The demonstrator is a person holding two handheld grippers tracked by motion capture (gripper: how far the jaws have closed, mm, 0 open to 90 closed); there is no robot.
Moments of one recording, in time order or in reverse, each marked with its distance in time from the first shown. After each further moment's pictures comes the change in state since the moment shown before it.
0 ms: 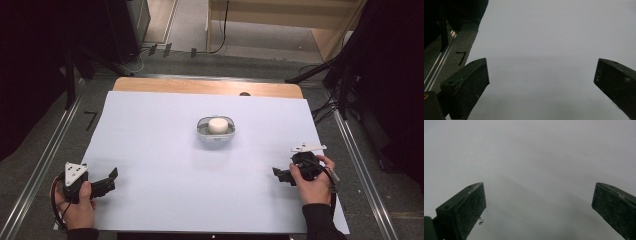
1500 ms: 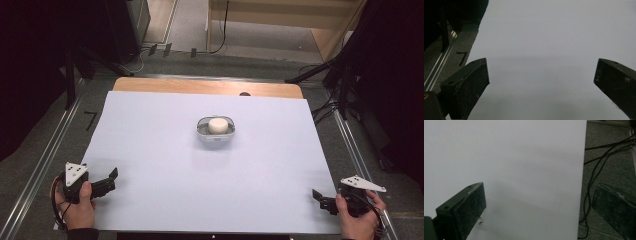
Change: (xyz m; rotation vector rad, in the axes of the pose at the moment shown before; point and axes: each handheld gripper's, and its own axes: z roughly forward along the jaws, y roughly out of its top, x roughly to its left) left arm 0.000 0.000 0.000 0.003 0.004 0.007; right arm -0.061 -0.111 -0.060 -0.141 -0.096 0.158
